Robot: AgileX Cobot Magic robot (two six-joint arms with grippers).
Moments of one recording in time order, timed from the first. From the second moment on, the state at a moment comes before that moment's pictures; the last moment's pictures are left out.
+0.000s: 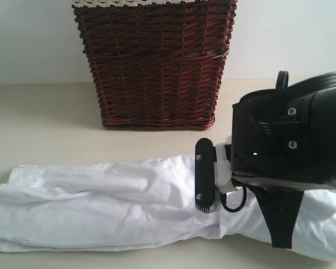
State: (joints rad) left arm -0.04 0.00 0.00 -0.12 0.36 0.10; right arm 0.95 1.58 -0.88 -0.72 1.12 -0.05
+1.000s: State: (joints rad) left arm -0.04 0.00 0.00 -0.12 0.36 0.10; right arm 0.95 1.58 -0.66 -0.53 1.06 0.22
